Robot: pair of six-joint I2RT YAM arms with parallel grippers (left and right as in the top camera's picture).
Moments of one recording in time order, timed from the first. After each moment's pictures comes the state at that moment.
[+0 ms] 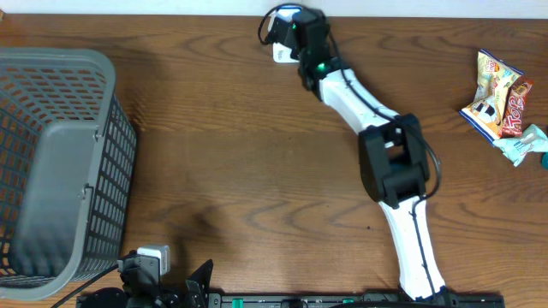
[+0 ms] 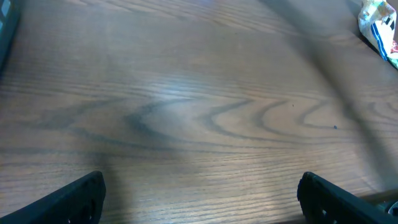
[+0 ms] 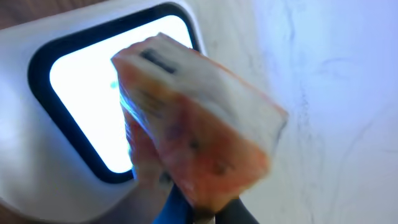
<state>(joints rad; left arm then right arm) 0.00 0.01 0.73 -1.39 0.36 -0.14 0.42 2.51 2.01 0.03 0.41 -1.09</state>
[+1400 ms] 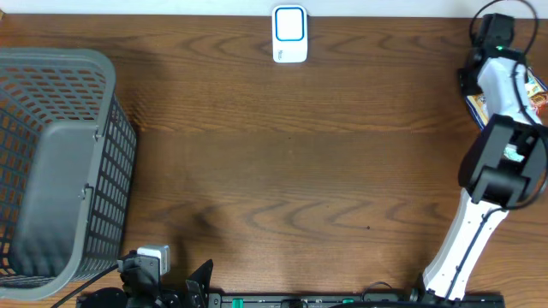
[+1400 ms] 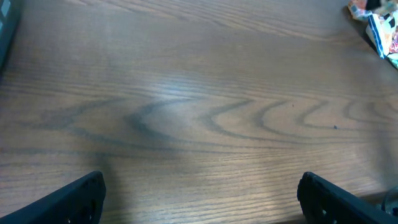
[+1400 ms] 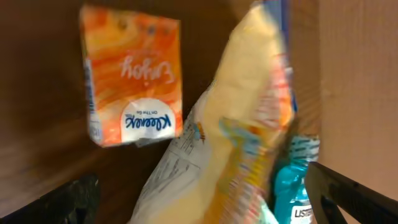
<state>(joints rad) 0.00 0.01 0.73 -1.39 0.36 -0.14 -0.28 2.36 2.01 -0.67 0.50 -0.35</state>
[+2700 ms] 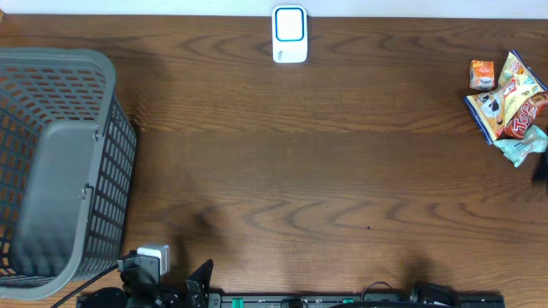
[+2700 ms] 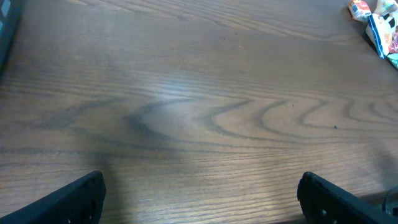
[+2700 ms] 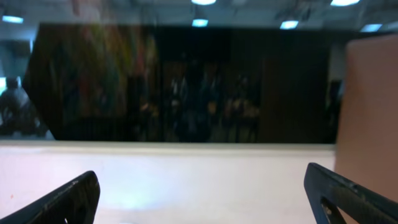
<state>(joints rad) 0.00 0.01 0.73 -1.39 0.36 -0.14 -0.26 0.84 1.86 -0.76 -0.25 0.05</state>
